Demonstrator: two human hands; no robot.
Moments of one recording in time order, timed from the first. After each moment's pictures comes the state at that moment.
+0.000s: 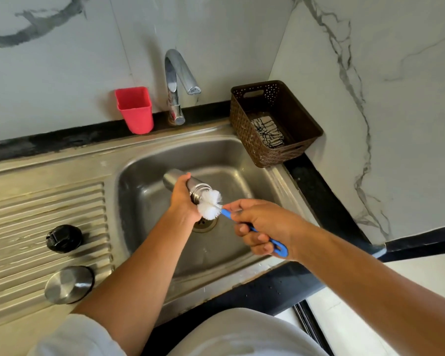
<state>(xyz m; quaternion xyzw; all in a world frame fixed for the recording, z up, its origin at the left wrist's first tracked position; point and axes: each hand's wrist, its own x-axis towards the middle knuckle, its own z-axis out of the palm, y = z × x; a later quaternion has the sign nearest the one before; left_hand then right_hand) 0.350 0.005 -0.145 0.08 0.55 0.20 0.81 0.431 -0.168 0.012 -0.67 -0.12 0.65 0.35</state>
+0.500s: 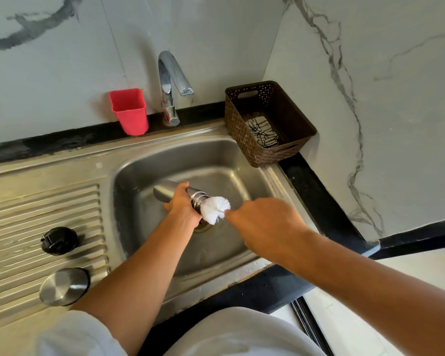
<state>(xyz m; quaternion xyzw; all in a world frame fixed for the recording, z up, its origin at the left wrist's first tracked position) 0.360 0.012 -0.201 0.04 0.64 0.30 0.71 0.429 -0.176 0.017 -0.72 -0.66 0.08 -0.20</state>
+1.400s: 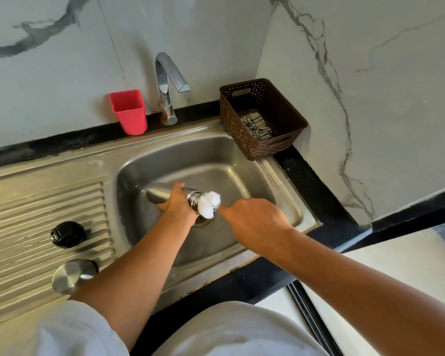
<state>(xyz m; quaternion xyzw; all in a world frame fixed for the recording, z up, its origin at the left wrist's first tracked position) 0.339 0.023 -0.245 0.07 0.66 0.29 0.69 0.401 -0.188 0.006 -0.75 -0.64 0.12 -0.14</state>
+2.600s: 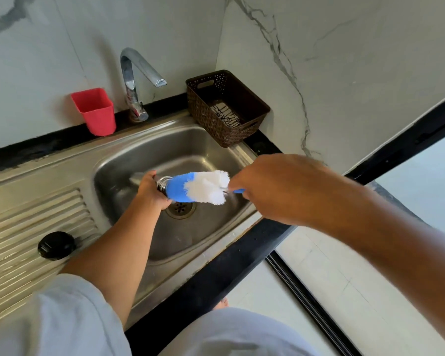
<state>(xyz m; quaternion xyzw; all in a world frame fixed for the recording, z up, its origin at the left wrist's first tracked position) 0.309 0.020 -0.120 0.15 0.55 0.11 0.81 0.354 -0.218 0.145 -0.80 -0.57 0.11 -0.17</state>
